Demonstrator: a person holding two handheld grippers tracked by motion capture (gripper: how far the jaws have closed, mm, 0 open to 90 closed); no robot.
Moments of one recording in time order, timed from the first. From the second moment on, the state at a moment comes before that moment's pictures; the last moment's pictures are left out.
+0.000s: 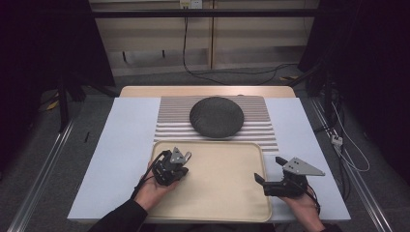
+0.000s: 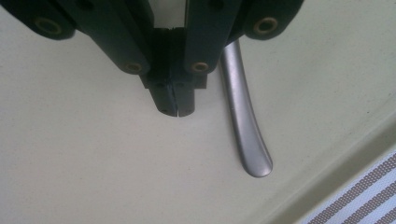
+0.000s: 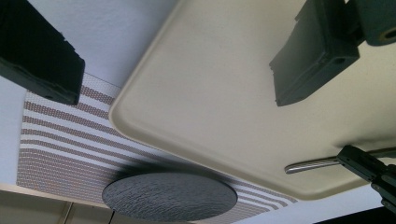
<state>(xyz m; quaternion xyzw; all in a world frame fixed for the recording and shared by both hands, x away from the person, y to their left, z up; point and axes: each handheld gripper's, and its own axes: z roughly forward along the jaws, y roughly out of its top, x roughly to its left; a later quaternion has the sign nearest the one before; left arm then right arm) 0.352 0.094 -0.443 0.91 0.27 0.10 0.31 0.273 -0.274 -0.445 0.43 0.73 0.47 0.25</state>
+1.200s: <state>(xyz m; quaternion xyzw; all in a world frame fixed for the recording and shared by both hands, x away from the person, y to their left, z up) 0.360 0.108 -0.442 0.90 0.30 0.11 0.30 0.273 -0.274 -0.445 0.43 0.73 0.47 0.25</state>
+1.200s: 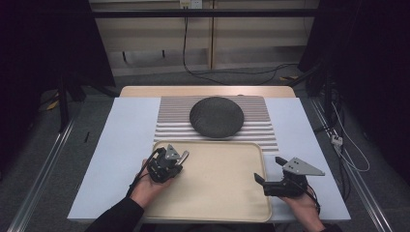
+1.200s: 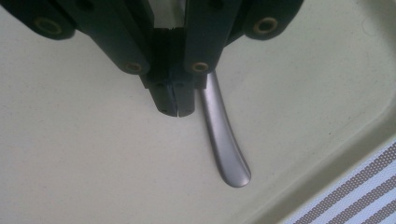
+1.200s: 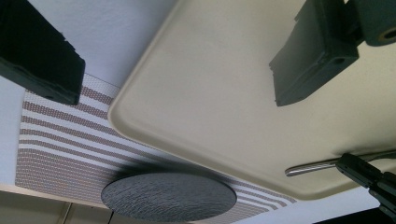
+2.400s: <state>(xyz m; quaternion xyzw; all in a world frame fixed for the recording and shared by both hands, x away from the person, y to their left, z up) 0.367 0.142 -0.440 0.89 0.33 0.11 0.29 0.273 -0.274 -0.445 0.43 0.73 0.47 0.25</state>
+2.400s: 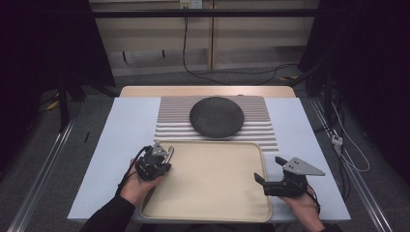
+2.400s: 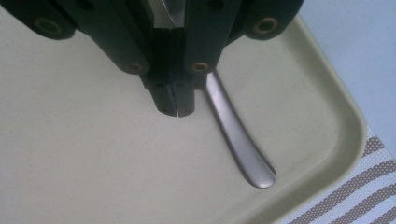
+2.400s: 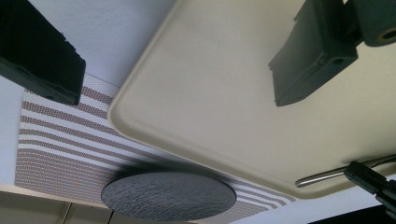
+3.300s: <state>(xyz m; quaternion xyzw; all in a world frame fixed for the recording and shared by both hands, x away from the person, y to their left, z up) 0.363 0.167 -0.440 0.88 0.35 0.11 0.29 0.274 -0.274 -0.445 0.43 0.73 0.47 0.25</state>
